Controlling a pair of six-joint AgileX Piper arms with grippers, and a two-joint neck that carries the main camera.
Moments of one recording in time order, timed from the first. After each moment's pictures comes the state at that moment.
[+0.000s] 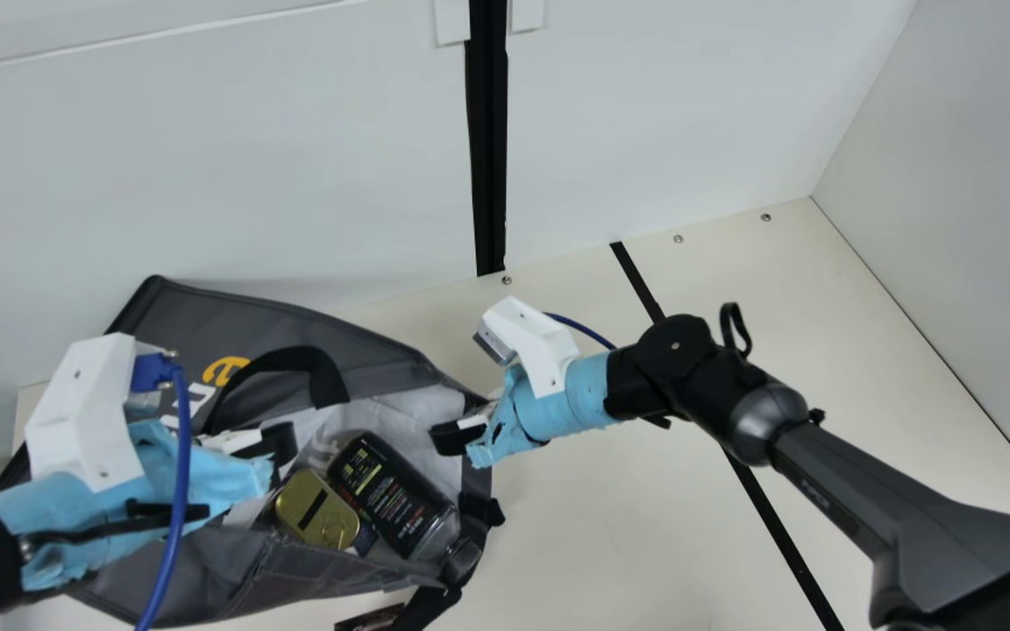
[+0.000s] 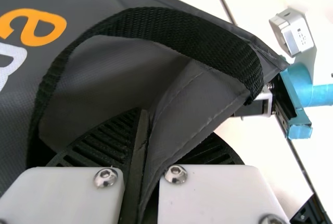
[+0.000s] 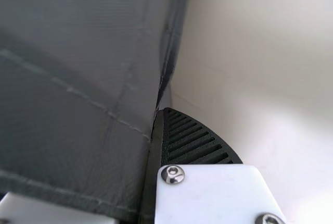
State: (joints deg) left arm -23.6 84.3 -75.9 -31.5 45.9 6.3; right arm 3.8 96.5 -64.8 64.7 51.9 -61.0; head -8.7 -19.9
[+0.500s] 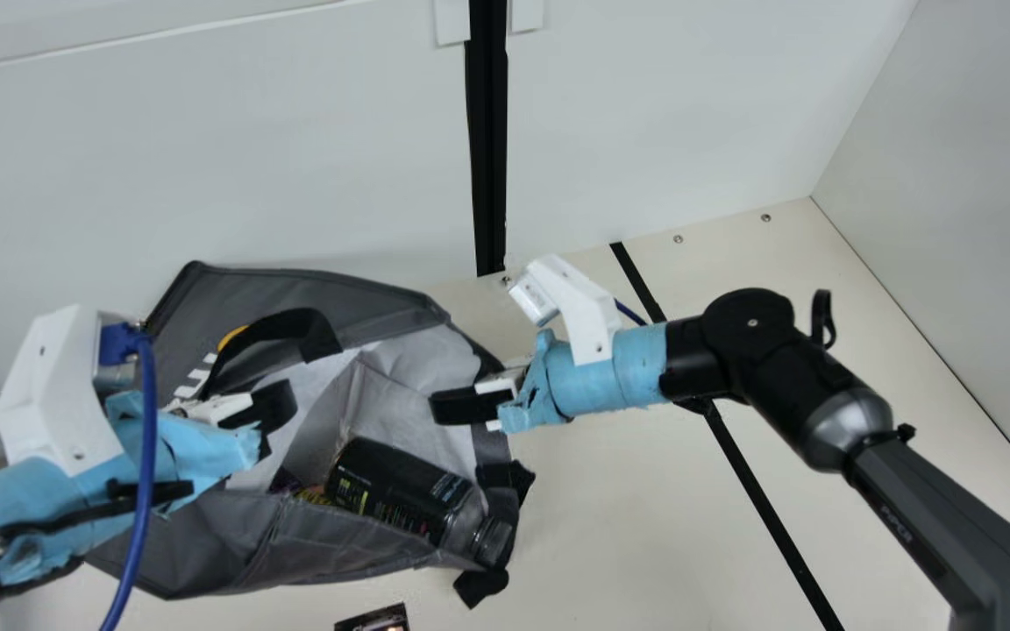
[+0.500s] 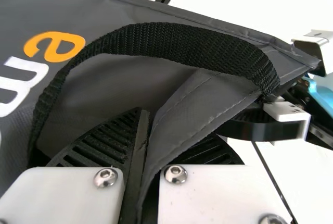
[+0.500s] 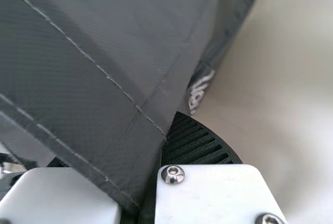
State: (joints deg) left arm -24.0 83.0 -78.2 -35.0 41.8 7.0; right arm -1.8 89.5 -67.4 70.4 63.3 -55.3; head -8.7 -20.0
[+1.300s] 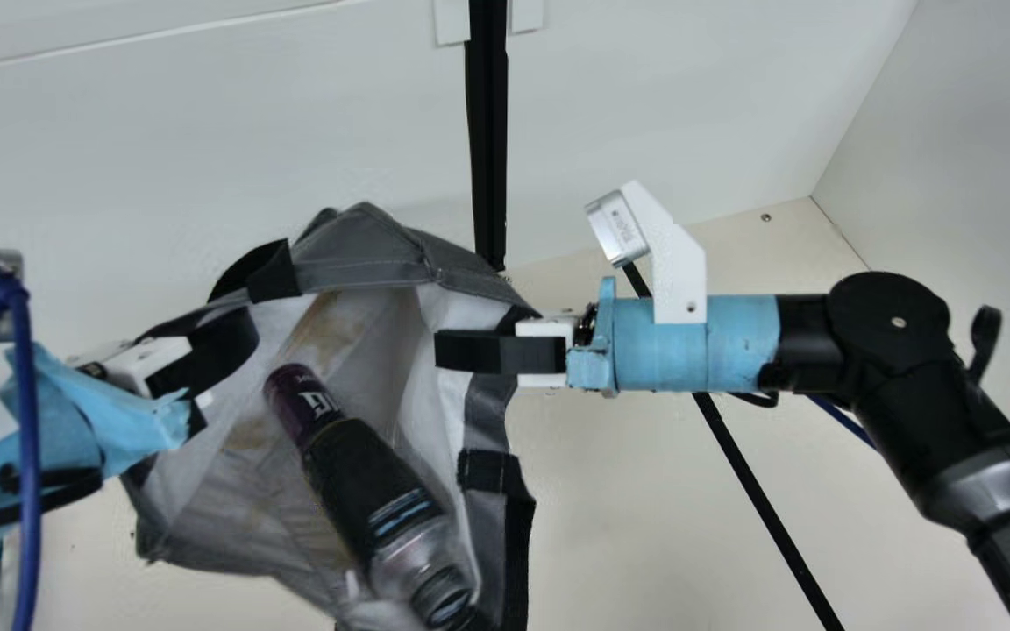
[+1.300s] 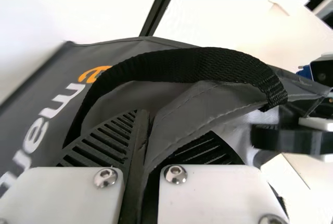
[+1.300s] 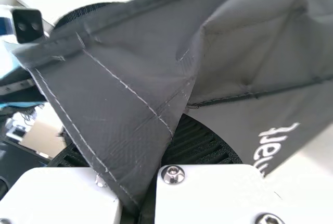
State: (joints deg) left arm -22.3 79.4 -86.8 -38.9 43.8 11.6; right arm -7.0 77.2 -70.4 80.9 70.2 -43.0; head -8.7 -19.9
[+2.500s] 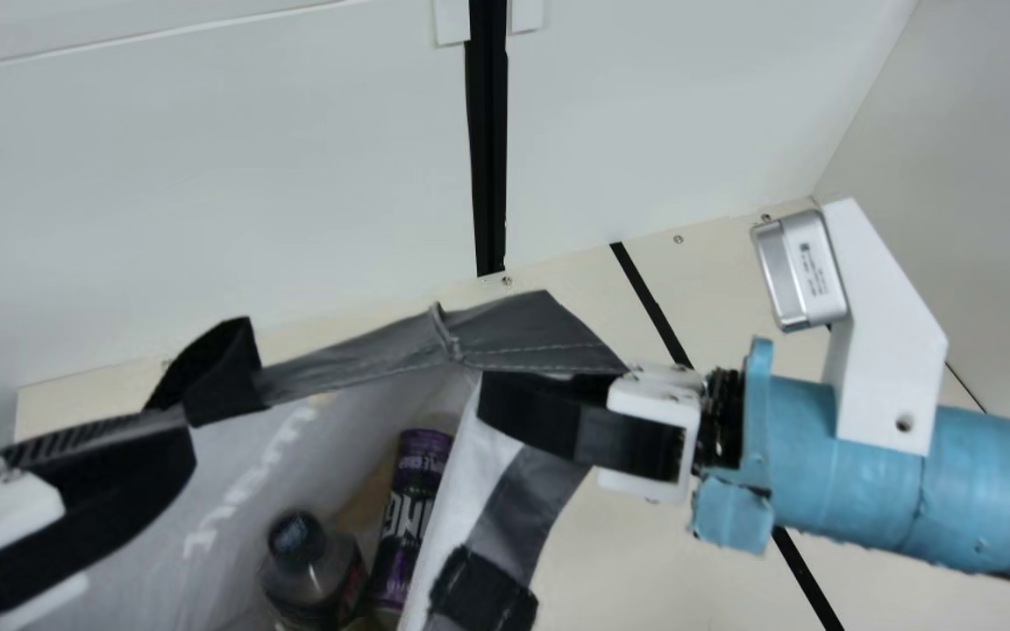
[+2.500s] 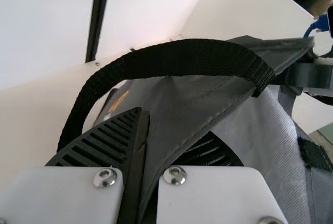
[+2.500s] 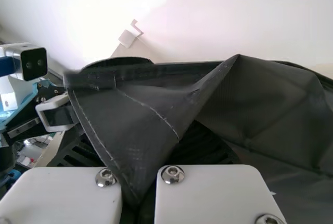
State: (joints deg) left arm -22.1 71.4 -99.4 -37.3 70.0 8.3; right arm -6.4 54.0 -74.7 67.5 65.0 -12.4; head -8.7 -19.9
